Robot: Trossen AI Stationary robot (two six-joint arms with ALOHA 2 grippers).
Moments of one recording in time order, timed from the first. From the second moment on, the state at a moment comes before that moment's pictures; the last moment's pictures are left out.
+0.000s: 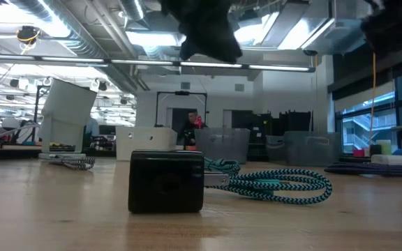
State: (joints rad) left arm -0.06 1.73 1.41 -0.41 -0.12 -0.32; right arm 0.57 1.05 0.76 -0.90 0.13 1.55
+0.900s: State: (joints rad) left arm -0.26 1.82 1.41 -0.19 -0.30 -0.69; right arm 0.78 1.07 0.74 -0.89 0.25 1.53
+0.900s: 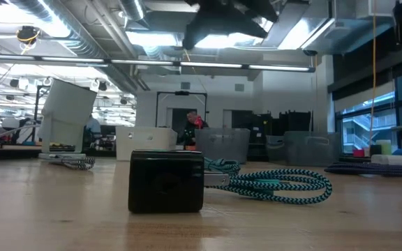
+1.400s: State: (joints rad) left arm -0.23 1.99 1.41 -0.07 -0.21 -0.69; right arm 0.80 1.19 0.74 -0.81 0.16 1.70
